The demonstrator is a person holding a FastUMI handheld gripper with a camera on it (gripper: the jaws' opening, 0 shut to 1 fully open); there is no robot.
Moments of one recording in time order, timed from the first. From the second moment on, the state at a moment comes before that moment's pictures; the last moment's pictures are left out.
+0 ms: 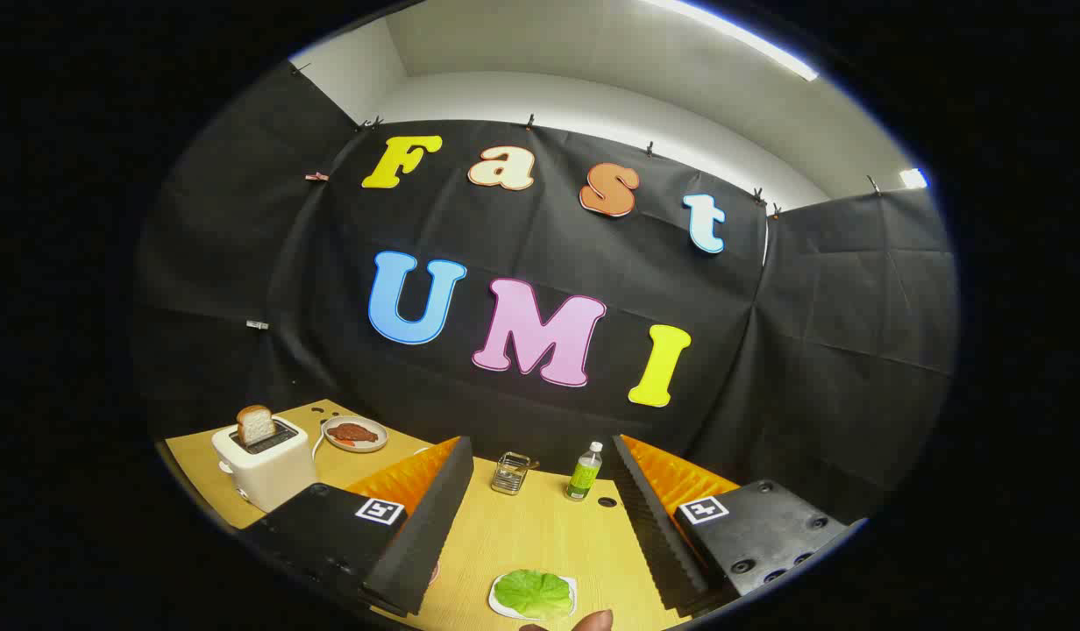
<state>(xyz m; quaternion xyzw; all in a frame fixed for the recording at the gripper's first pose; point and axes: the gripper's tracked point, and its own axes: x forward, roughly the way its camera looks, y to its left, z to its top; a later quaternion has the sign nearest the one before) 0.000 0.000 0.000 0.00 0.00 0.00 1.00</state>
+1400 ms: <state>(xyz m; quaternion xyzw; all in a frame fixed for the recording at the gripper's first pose) 0.016 -0.013 -0.038 0.00 0.05 0.04 1.00</state>
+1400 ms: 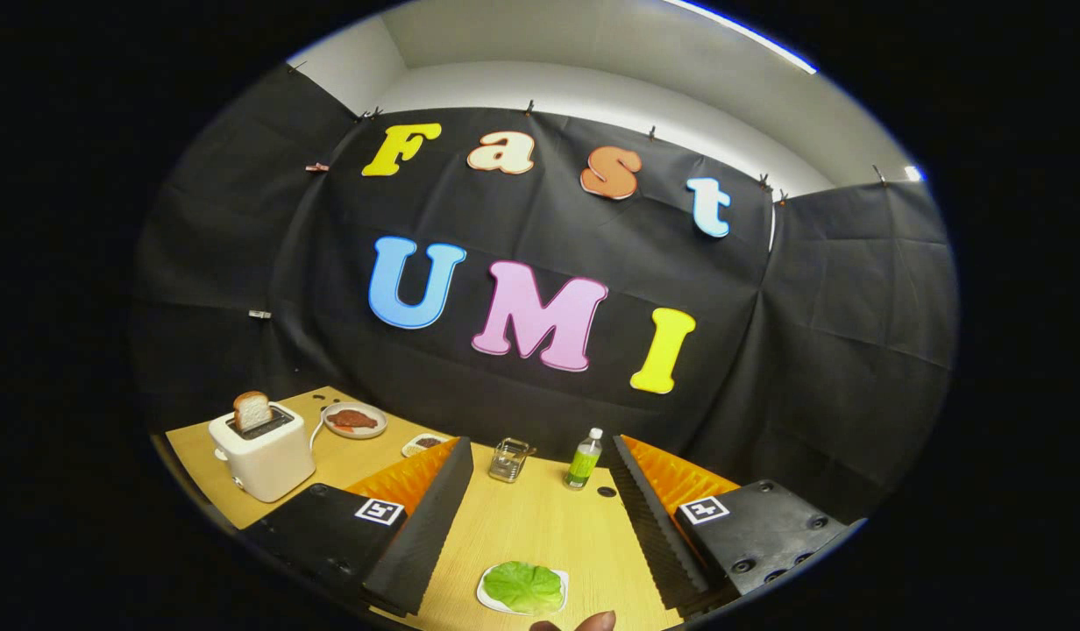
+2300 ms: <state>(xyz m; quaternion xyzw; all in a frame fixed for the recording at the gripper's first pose) 0.031 0.012 -0.366 -0.04 0.39 0.25 0.88</state>
